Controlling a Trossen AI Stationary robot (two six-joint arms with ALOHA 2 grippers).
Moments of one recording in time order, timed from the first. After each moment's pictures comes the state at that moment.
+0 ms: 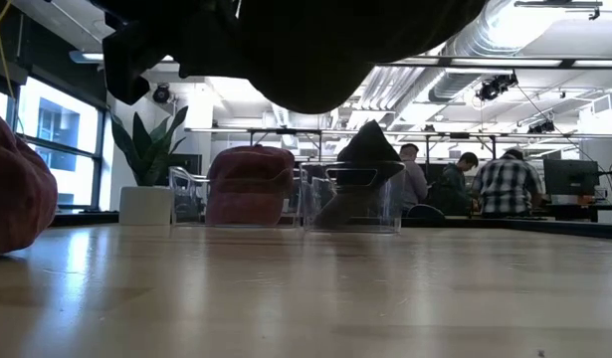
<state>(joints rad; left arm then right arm) -0.43 1.44 0.80 0.18 -0.56 0.75 0.70 1.74 1.70 -1.04 0.45 -0.11</state>
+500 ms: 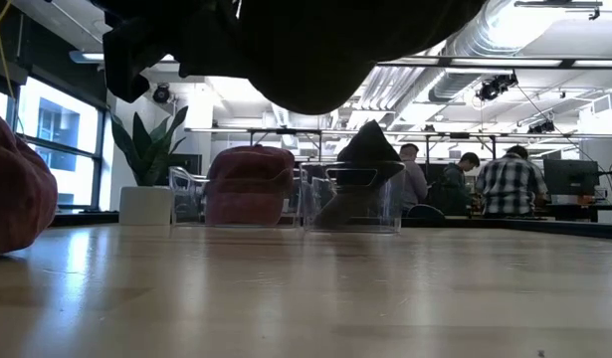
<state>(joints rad) -0.43 1.44 0.80 0.18 -0.55 0.72 0.70 1.77 1.49 -0.86 0.62 -0.10</state>
